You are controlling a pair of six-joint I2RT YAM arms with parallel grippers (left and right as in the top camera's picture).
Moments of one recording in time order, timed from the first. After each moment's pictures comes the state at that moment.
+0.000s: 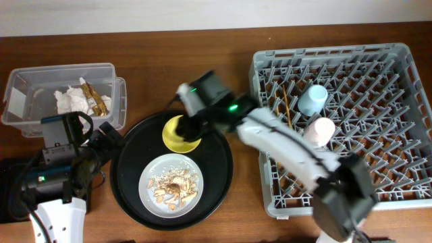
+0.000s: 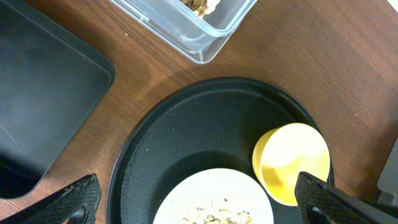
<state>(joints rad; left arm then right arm) 0.18 1.07 1.09 -1.03 -0.01 -0.53 0.73 1.91 1.53 -0.59 -0.41 0.25</state>
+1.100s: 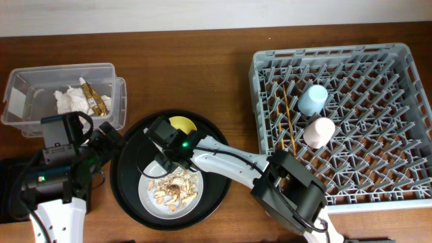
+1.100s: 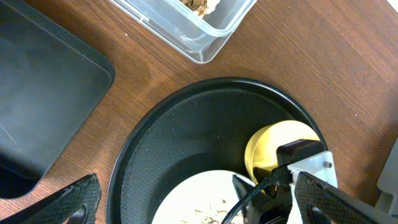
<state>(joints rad) 0.18 1.07 1.09 -1.03 -0.01 -0.53 0.95 2.14 1.53 -0.47 -0.04 0.14</state>
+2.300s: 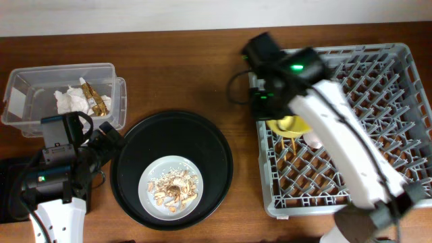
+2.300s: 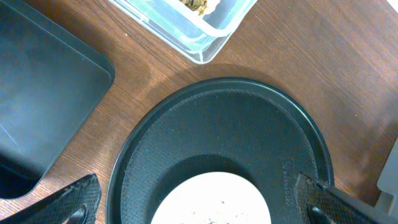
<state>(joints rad) 0.18 1.07 1.09 -1.03 -0.01 -0.53 0.47 1.75 1.97 -1.58 0.10 0.46</state>
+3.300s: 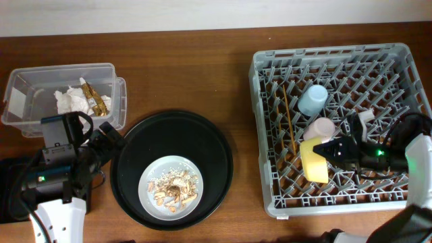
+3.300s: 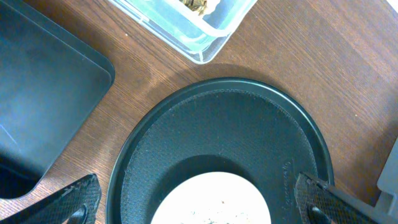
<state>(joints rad) 0.18 1.07 1.09 -1.03 -0.01 -0.53 -0.57 1.49 1.07 -1.59 -1.09 -0.54</state>
